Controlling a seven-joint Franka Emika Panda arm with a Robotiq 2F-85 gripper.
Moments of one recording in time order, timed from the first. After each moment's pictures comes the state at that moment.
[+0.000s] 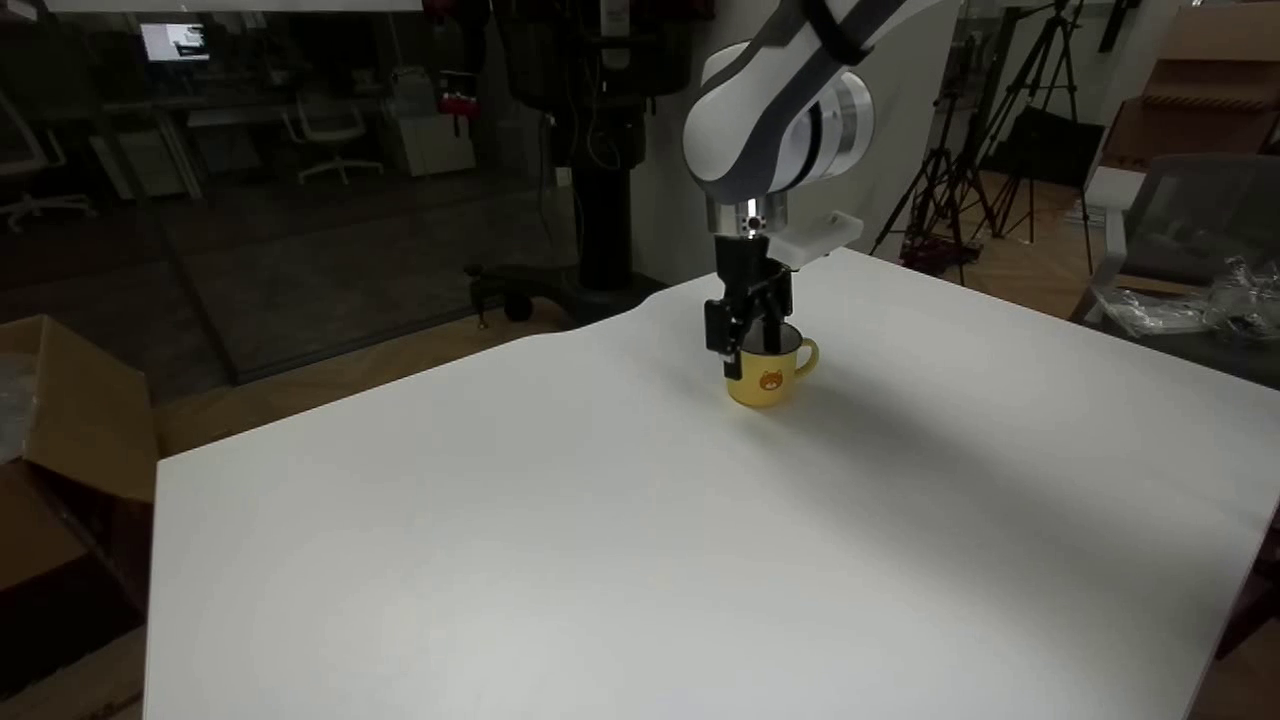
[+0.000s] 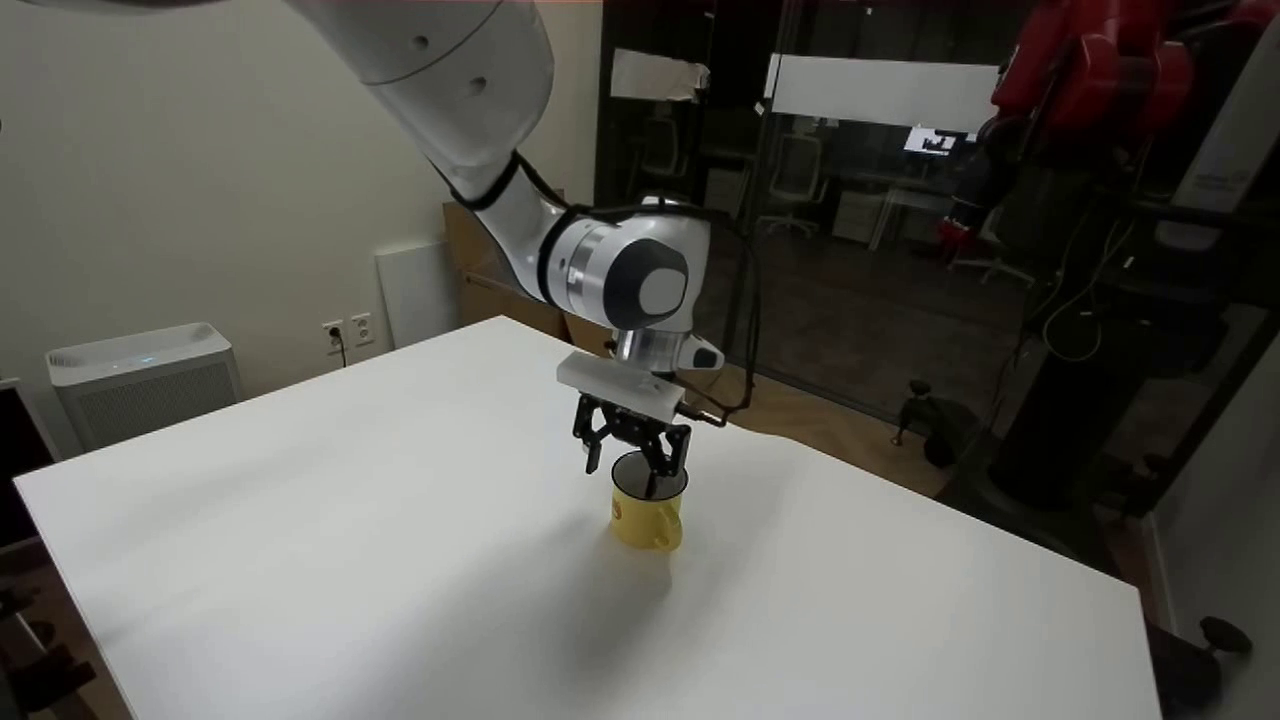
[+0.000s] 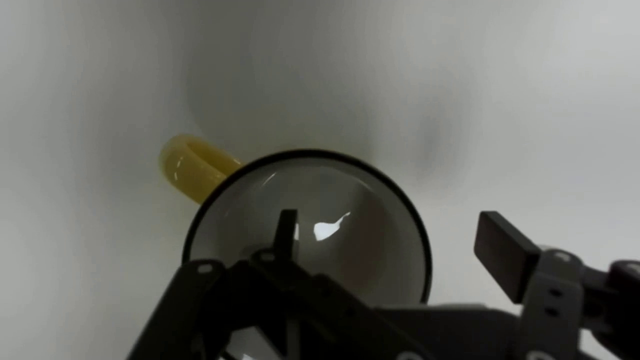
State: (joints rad) arm -0.07 0.89 0.00 -1.49 -0.01 2.23 -0.21
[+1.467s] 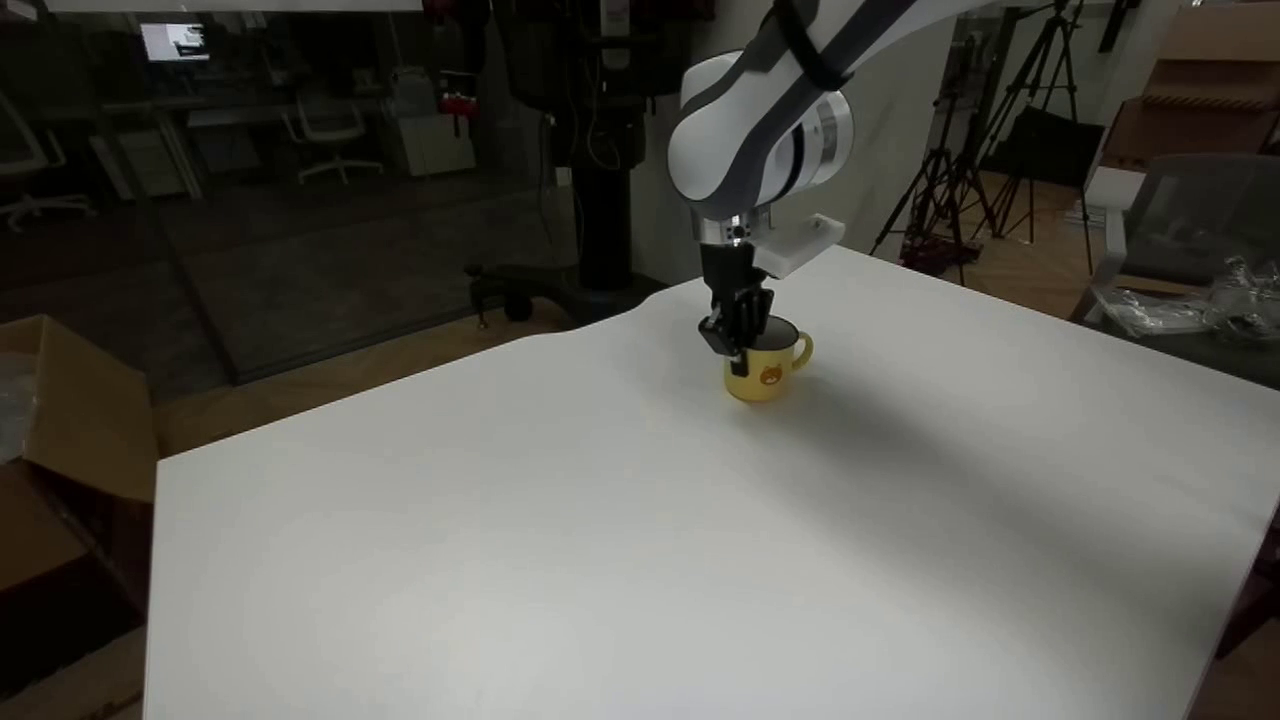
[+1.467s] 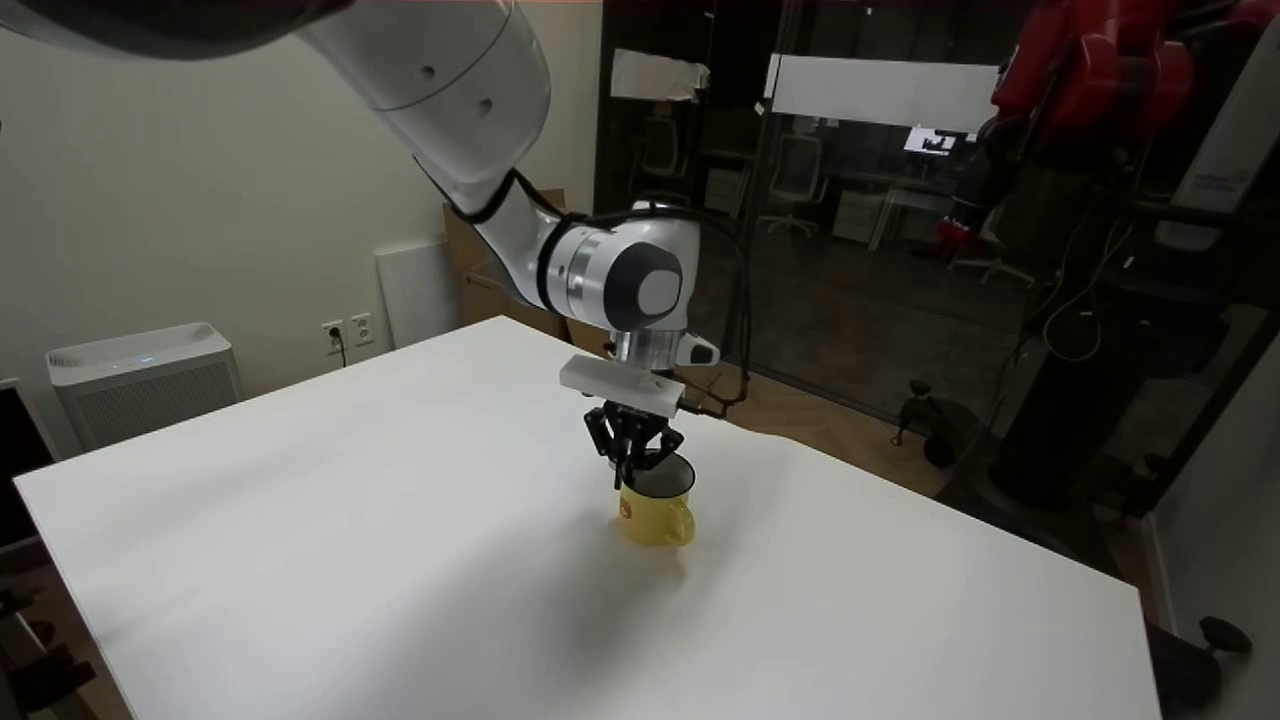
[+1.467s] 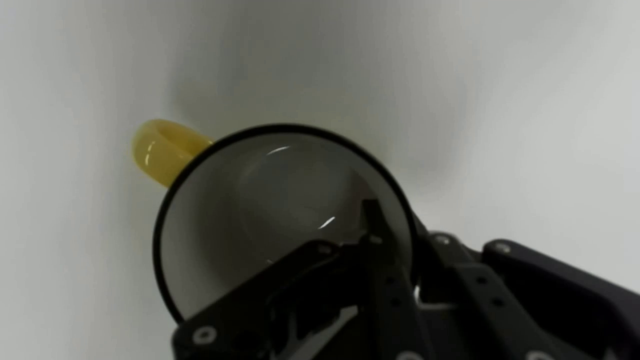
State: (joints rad) arm -0.05 0.94 -0.01 -1.43 -0.05 2.24 -0.21
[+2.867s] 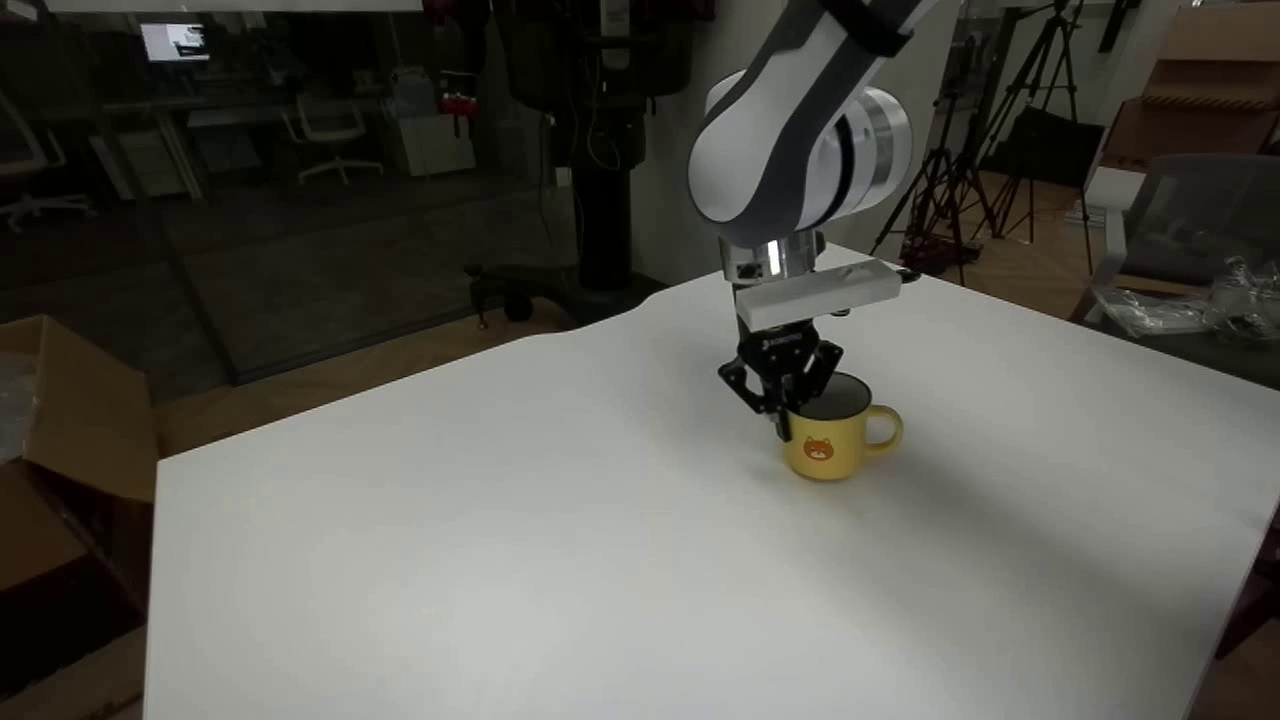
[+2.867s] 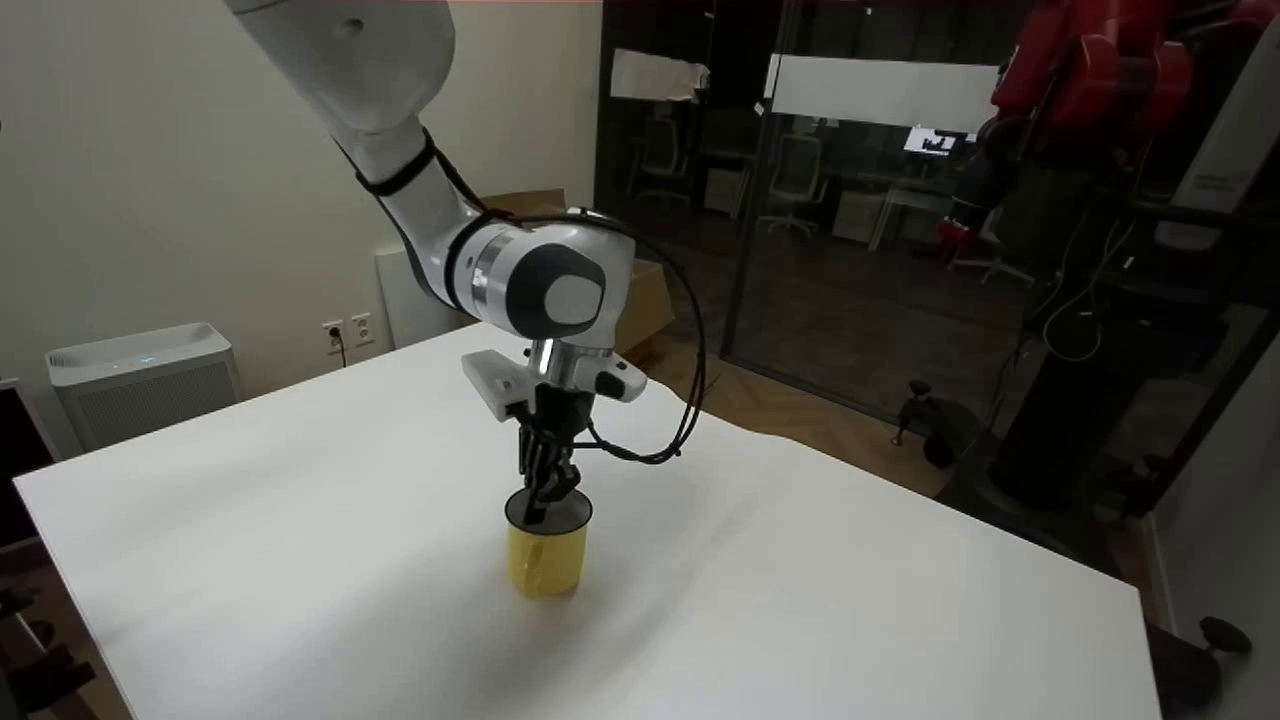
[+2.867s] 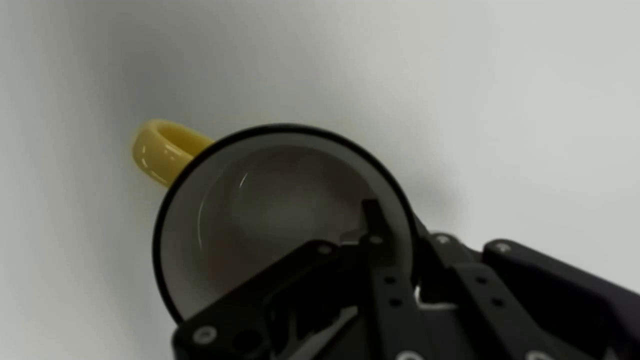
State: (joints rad) arm 0.10 0.73 -0.10 -1.83 0.10 2.29 0.39
